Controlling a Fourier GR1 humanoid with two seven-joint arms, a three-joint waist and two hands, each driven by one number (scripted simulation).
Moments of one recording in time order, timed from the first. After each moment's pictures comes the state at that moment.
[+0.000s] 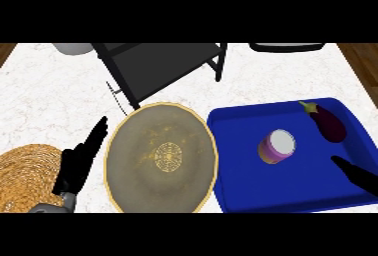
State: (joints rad) left arm -0.03 0.35 -0.24 -1.41 0.12 0.14 0.04; right arm 0.21 -0.54 -0.01 -1.75 -0.07 -0.63 0.26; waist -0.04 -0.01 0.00
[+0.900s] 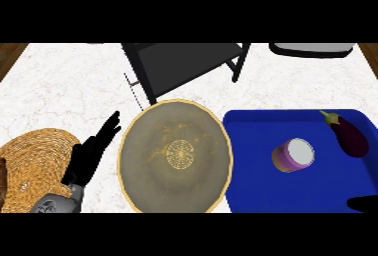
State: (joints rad) left arm -0.09 0.33 -0.26 -1.38 0.11 0.07 0.03; right arm 0.14 -1.03 0.23 -2.05 0.22 -0.27 1.10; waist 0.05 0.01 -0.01
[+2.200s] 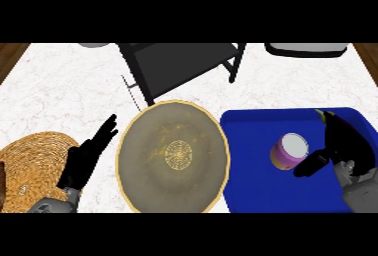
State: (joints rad) left arm -0.06 0.34 -0.24 -1.39 0.11 0.05 0.03; right arm -0.32 -0.71 0.51 -1.60 0.34 -0.05 1.25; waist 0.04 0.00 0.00
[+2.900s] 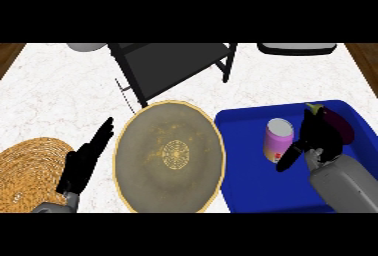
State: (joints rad) left arm -0.03 0.32 -0.23 -1.39 0.09 0.07 0.01; right arm -0.39 -0.52 0.49 -1.43 0.48 0.04 1.25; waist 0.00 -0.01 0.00
